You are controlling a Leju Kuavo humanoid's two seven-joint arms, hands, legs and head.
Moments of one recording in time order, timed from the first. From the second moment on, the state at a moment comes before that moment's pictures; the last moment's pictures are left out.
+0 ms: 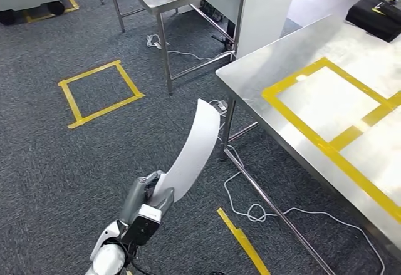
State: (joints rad) left arm 0.06 -0.16 -0.30 -1.45 -0.46 0.01 -0.46; right arm -0.01 0.09 -0.87 -0.21 0.67 0.02 -0.38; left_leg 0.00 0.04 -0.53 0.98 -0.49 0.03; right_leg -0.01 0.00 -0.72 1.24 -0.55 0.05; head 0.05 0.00
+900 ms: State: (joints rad) left arm 0.03 -0.18 -0.30 -1.44 -0.53 0.02 -0.45; right arm -0.02 0.09 -0.88 -0.21 0.71 0.03 -0.38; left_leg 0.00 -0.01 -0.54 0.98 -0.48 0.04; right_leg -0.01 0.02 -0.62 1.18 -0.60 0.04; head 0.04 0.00
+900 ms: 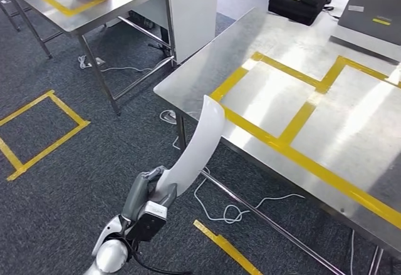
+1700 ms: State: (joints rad) left arm 0.00 -0.18 -0.32 -1.47 -0.56 0.09 -0.45; right arm -0.01 0.09 -0.89 -0.20 0.77 0.06 -0.38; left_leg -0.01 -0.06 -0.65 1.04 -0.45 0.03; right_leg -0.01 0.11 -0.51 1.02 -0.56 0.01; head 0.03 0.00
